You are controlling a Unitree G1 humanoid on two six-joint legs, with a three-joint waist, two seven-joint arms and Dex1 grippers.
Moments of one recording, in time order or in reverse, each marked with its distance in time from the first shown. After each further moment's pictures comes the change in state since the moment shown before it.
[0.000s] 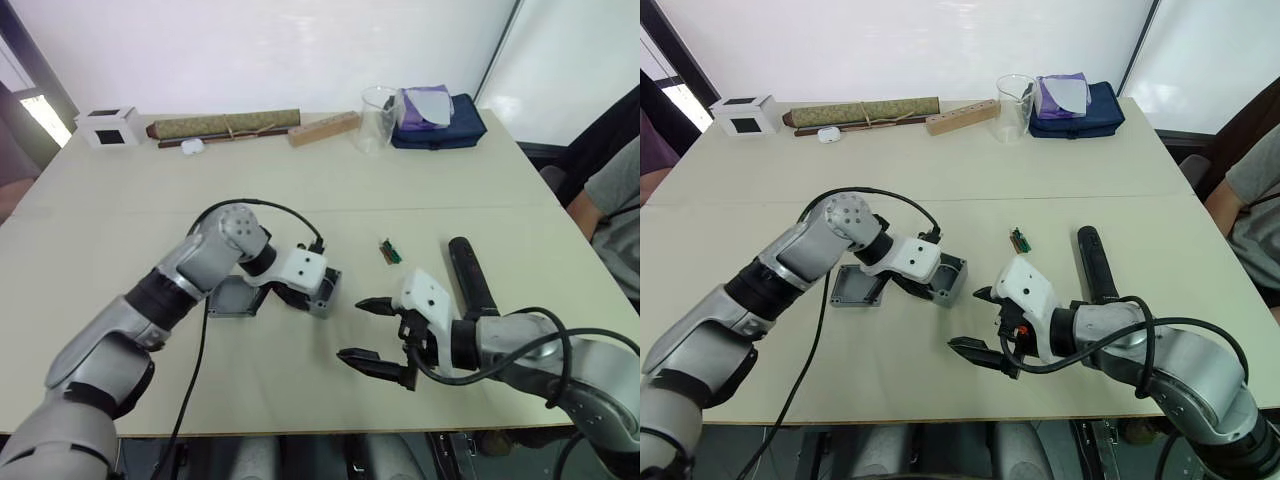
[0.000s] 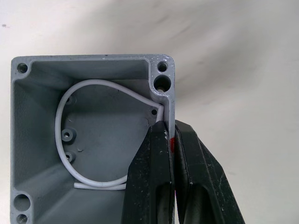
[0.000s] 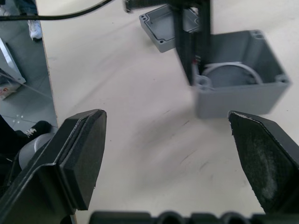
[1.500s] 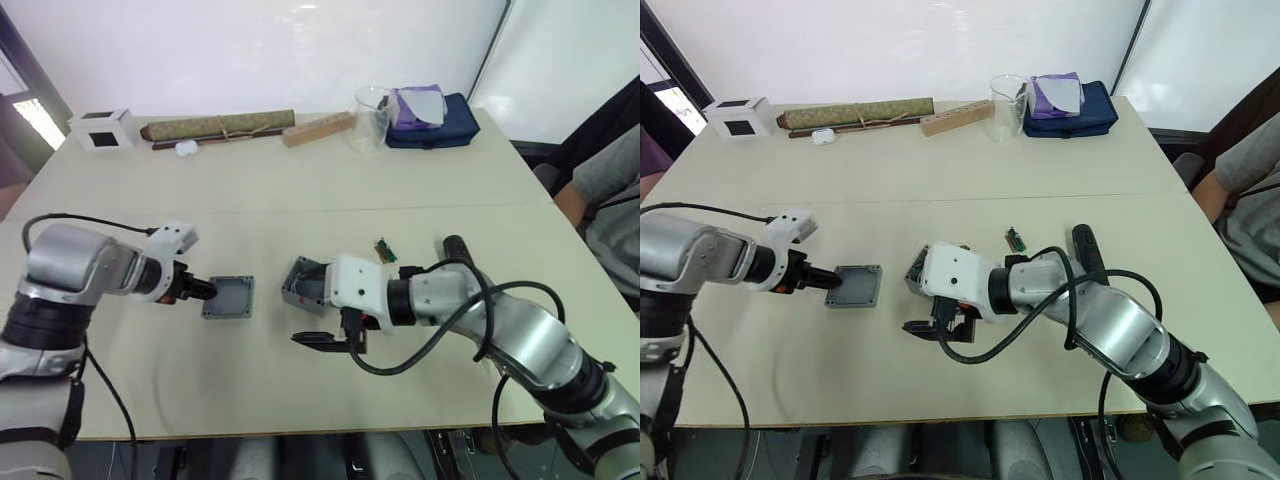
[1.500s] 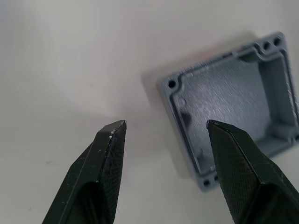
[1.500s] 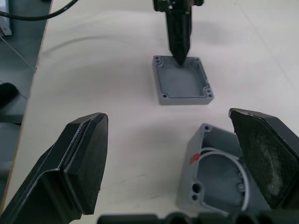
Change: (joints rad) left arm 0.219 0.244 0.527 -0.172 -0.624 1.401 0.942; right arm -0.409 0.122 0.392 0.143 -0.449 -0.172 0.223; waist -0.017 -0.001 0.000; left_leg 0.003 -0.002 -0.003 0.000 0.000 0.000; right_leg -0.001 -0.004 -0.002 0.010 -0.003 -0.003
